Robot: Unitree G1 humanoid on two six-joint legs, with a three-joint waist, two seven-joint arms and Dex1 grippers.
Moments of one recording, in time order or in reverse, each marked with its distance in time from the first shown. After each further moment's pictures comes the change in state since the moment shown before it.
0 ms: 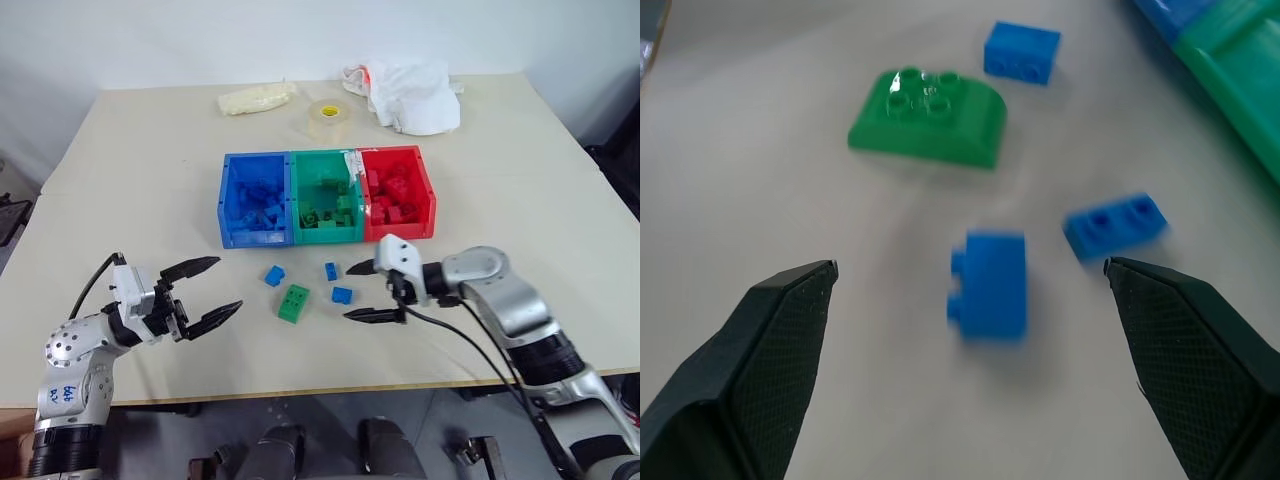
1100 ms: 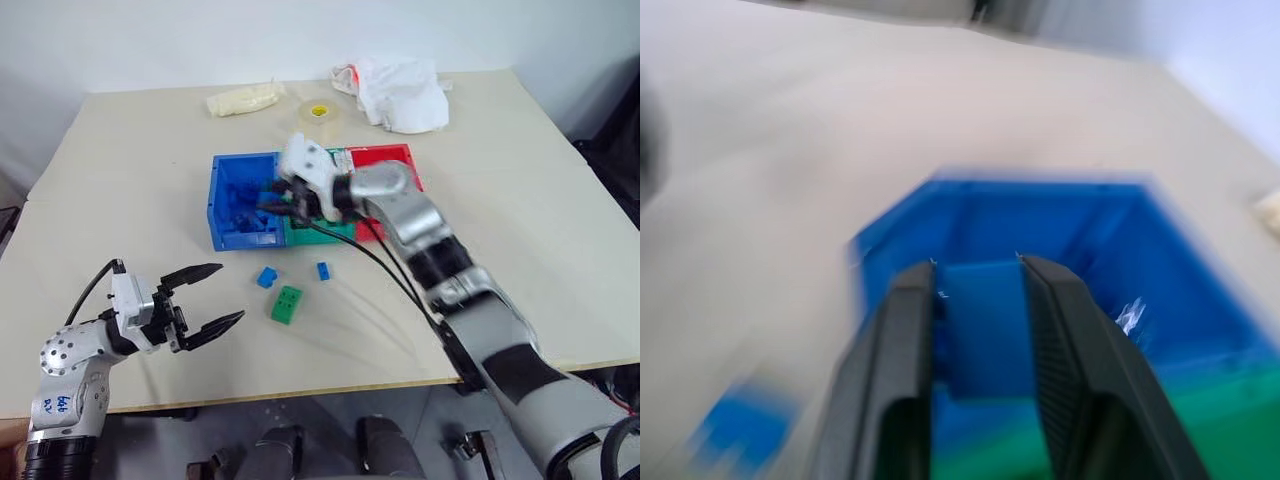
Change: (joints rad) left arm 0.024 0.010 0.000 -0.039 0.000 -0.002 0.000; right arm -0.673 0.451 -0.032 0.810 -0.142 -0.379 -0.281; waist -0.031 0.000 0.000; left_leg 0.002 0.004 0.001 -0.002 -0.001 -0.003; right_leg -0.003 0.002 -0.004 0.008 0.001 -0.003
